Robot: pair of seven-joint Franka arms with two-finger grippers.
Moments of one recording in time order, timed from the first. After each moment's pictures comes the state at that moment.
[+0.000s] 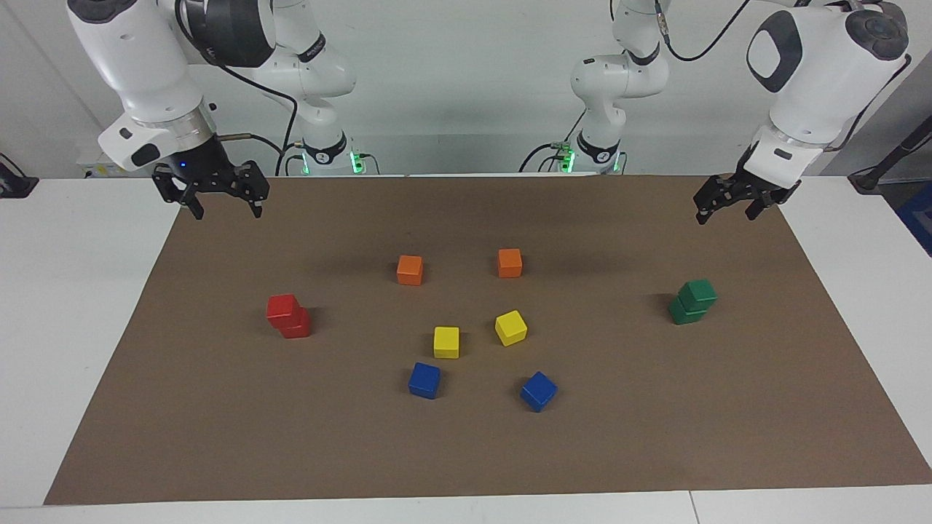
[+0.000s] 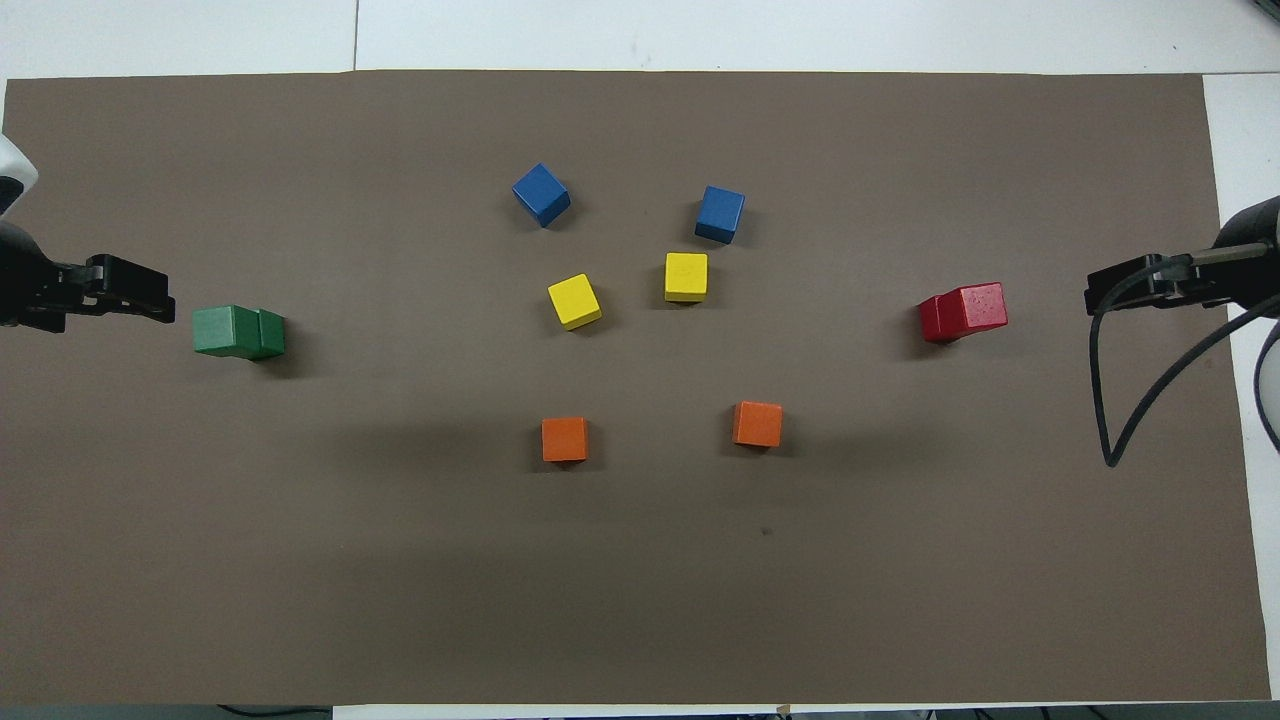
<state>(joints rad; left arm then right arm) 0.00 0.02 -0.03 -1.64 0.01 1.63 -0.04 0.05 -0.02 -0.04 -1.65 -0.03 1.63 -0.03</state>
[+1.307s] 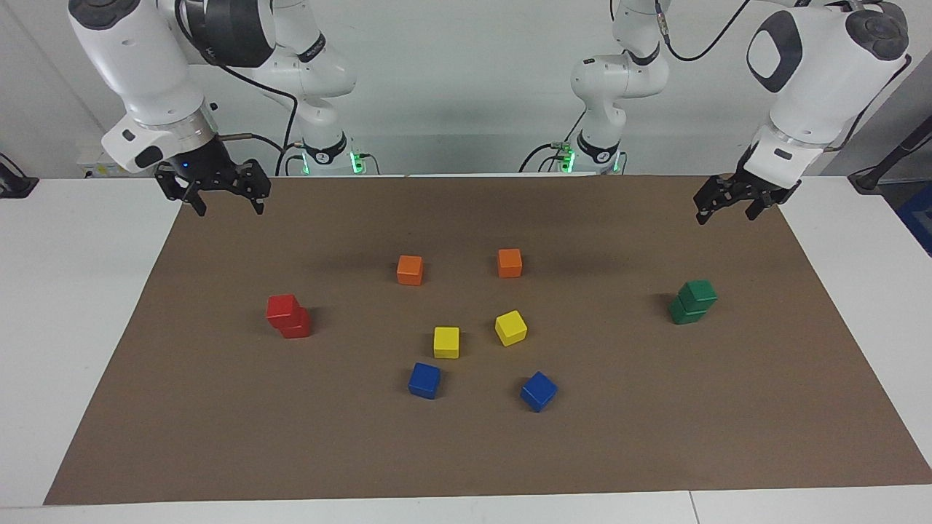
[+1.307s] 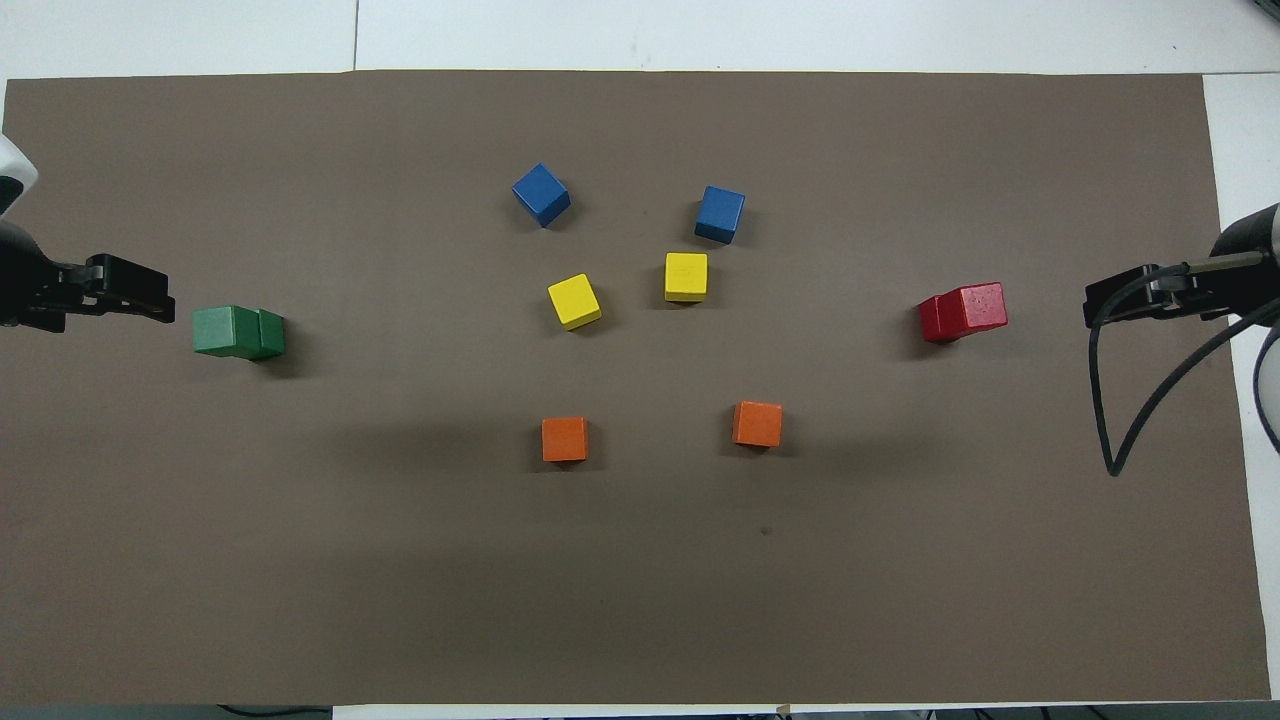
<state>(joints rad) 0.00 0.02 -0.03 -1.64 0.01 1.63 -0.04 0.05 -0.02 -0.04 -1.65 -0.03 1.60 -0.03</state>
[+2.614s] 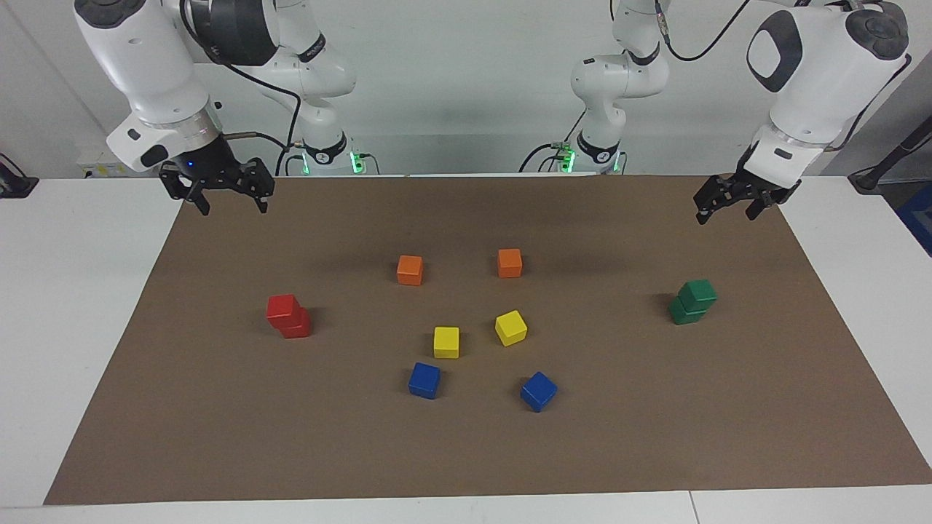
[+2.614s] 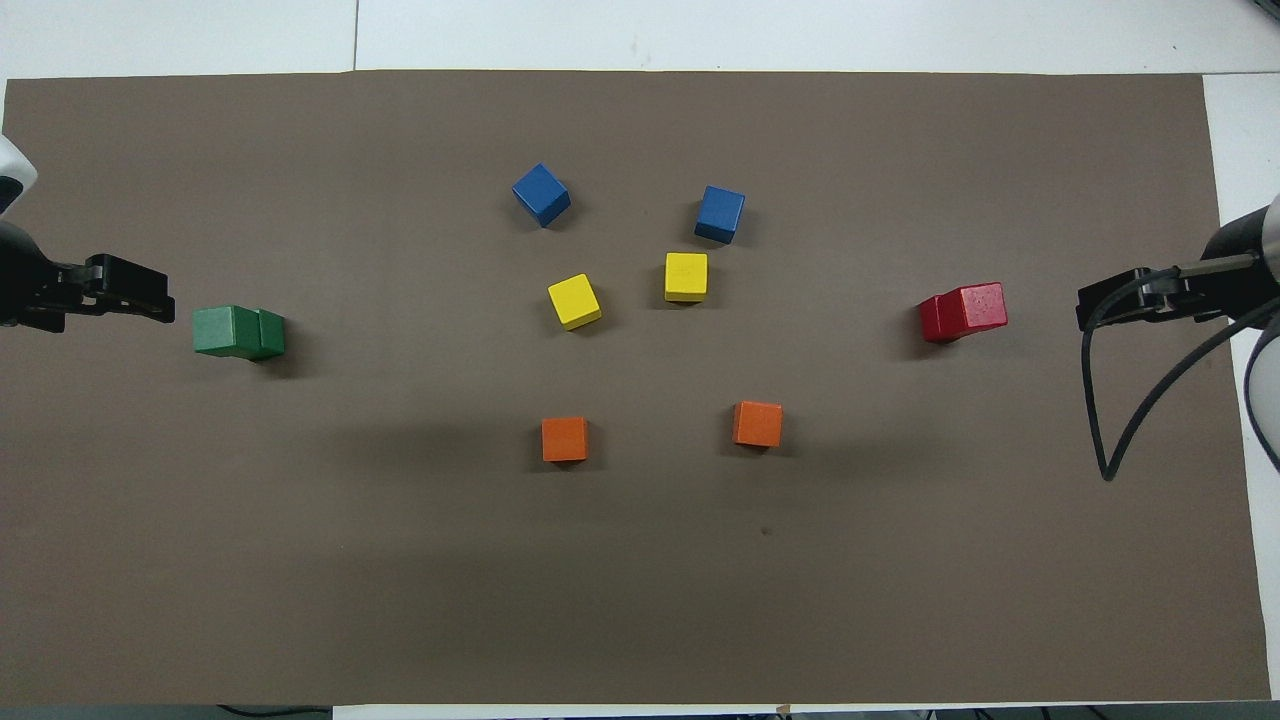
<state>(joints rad) 0.00 0.02 -0.03 -1.64 0.01 1.63 -0.04 0.05 -0.02 -0.03 -1.65 -0.03 1.60 -0.03</state>
